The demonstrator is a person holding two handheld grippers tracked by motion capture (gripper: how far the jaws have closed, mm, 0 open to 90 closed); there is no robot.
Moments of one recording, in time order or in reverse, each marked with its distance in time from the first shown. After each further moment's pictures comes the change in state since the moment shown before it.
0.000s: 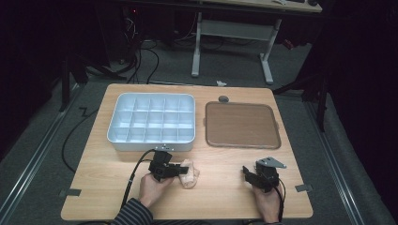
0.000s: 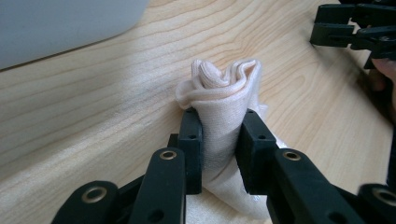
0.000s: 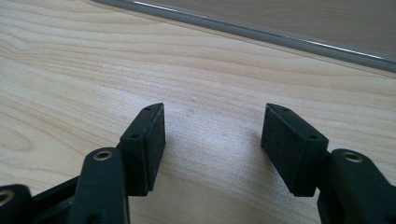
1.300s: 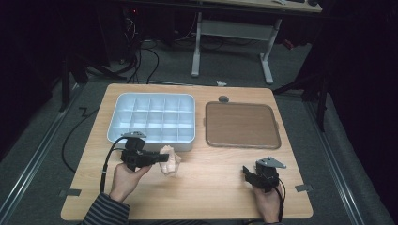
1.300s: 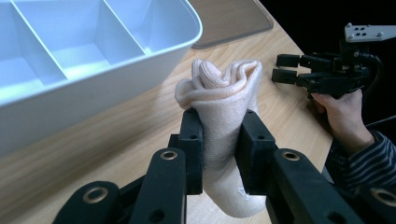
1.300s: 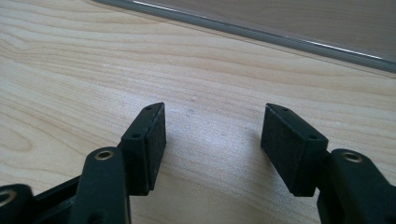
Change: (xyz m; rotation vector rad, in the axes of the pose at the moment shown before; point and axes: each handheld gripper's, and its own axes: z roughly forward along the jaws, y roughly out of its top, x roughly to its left) left arm 0.010 0.027 -0.097 -0.095 -0.024 -0.001; right arm 0.000 0.000 0.000 0.001 -0.002 -0.002
